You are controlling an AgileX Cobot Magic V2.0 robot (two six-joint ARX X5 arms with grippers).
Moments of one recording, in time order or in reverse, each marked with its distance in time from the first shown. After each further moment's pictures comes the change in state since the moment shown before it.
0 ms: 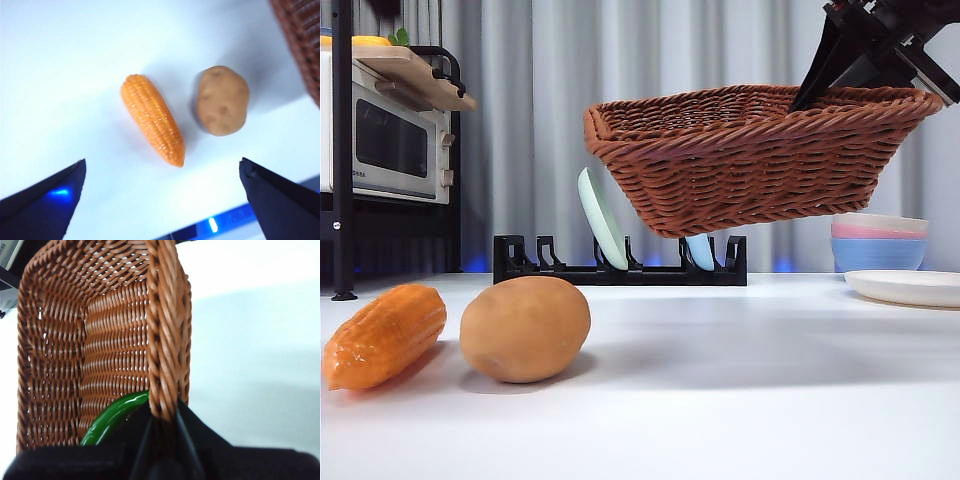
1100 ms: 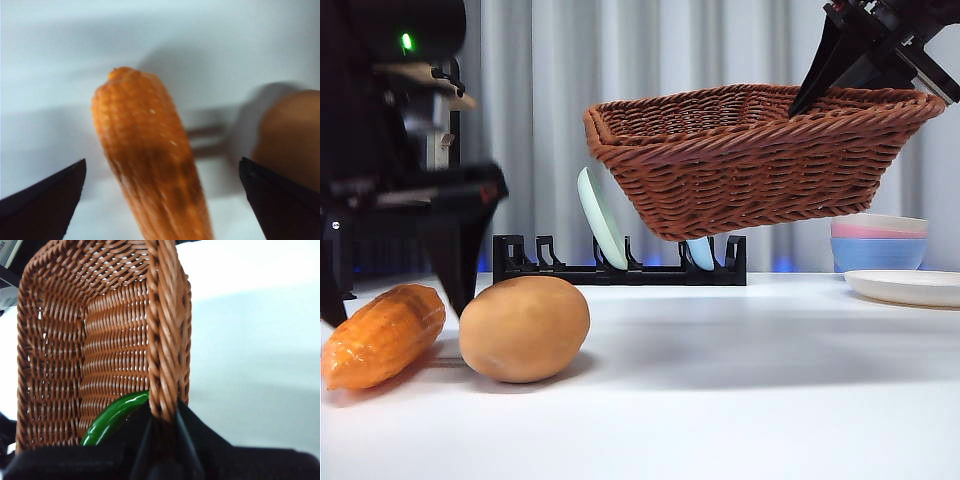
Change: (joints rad) left arm 0.296 0.336 -0.325 0.567 0.212 0.042; right arm -0.001 0.000 0.000 0.000 0.000 -0.016
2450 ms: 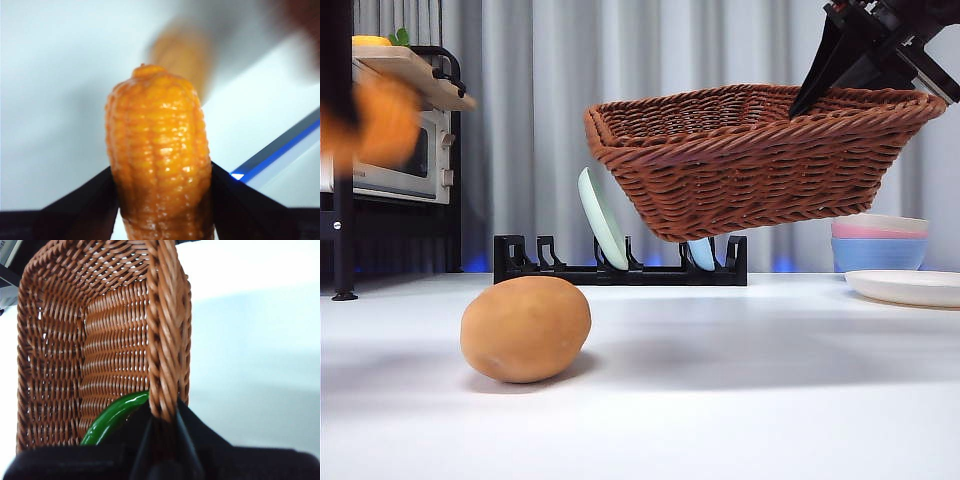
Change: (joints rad) left arm 0.048 -0.465 0.106 -0.330 0.342 0.298; right arm 0.000 0.000 0.000 0.000 0.000 -0.002
